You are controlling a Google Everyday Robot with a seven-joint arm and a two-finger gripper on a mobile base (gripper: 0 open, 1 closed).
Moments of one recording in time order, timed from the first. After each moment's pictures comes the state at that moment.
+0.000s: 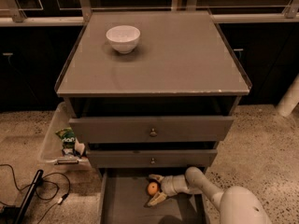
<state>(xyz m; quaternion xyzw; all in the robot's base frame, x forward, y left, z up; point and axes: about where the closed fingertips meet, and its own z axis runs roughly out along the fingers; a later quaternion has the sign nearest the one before) 0.562 -0.036 0.150 -0.58 0.65 0.34 0.37</state>
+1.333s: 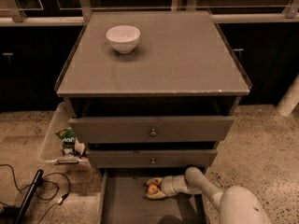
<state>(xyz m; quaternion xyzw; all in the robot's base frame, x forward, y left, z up) 0.562 -0.036 0.150 -0.58 0.65 0.34 0.37</state>
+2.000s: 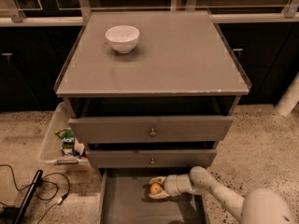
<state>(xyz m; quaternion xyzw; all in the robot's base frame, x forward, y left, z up) 0.550 -0.047 0.202 -0.58 0.64 0.32 0.38</state>
